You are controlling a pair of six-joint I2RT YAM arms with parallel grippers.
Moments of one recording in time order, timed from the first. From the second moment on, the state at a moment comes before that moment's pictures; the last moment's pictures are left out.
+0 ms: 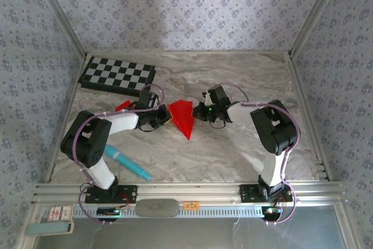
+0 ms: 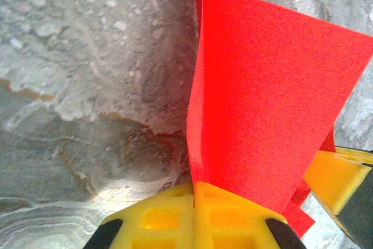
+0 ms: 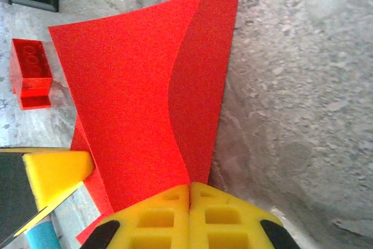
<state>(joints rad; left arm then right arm) -0.47 1.68 0.80 -0.01 0.36 -1.00 0.50 1.85 0.95 0.06 -0.48 0.75</state>
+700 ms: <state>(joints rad) -0.47 1.66 0.80 -0.06 0.33 -1.02 0.50 1.86 0.92 0.11 -0.47 0.79</state>
